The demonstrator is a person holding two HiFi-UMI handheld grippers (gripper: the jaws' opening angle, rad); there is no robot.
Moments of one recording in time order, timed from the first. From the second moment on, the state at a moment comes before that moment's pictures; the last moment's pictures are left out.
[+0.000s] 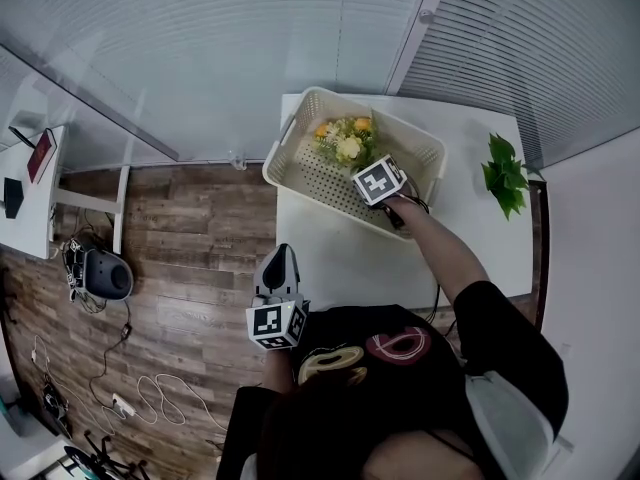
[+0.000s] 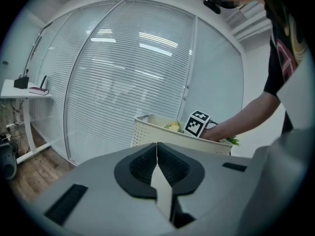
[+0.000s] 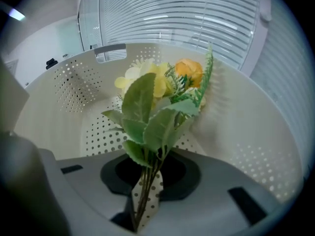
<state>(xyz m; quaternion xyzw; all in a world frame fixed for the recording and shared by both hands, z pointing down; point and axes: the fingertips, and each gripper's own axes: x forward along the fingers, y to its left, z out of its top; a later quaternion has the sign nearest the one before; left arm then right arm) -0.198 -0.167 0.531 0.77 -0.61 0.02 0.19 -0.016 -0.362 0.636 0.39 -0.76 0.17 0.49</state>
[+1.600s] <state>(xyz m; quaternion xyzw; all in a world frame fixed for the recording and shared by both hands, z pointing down) -0.178 -0.153 0.508 0.77 -0.61 0.00 0.16 -0.053 -0.361 0.521 0.37 -0.84 0.06 0.38</state>
